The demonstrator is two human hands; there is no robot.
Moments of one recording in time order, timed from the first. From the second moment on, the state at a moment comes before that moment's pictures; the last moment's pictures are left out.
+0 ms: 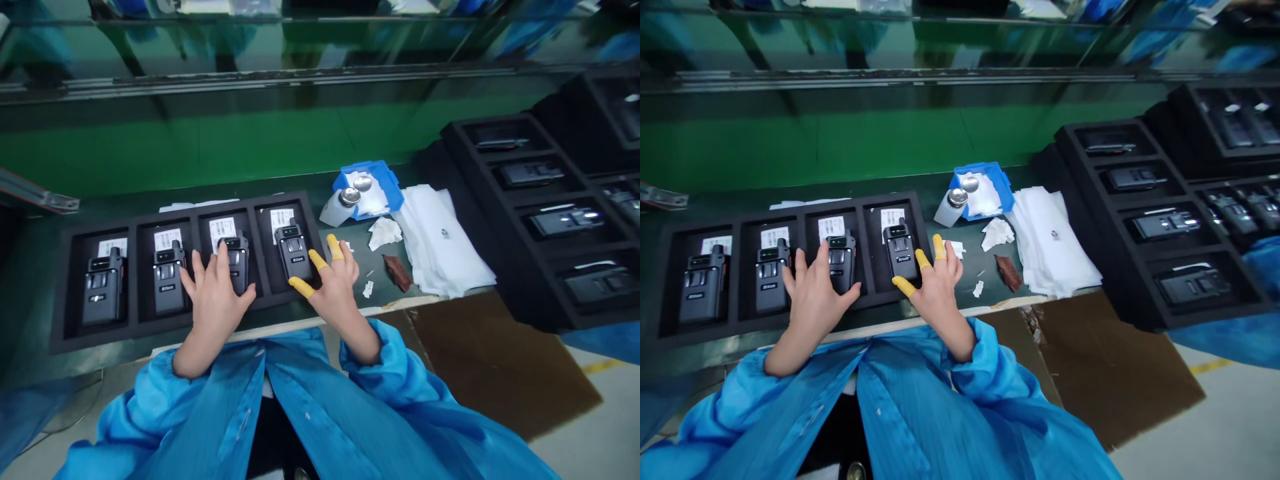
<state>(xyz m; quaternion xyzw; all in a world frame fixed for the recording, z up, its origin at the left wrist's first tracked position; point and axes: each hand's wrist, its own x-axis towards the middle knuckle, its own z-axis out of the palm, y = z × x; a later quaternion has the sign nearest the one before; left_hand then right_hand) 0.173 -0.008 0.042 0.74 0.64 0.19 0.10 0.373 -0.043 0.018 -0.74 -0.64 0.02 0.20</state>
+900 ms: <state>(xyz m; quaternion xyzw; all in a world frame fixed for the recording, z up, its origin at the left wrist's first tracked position) 0.148 -0.003 0.034 0.37 0.46 0.53 0.61 0.343 -0.044 0.008 -0.69 -0.63 -0.02 0.34</state>
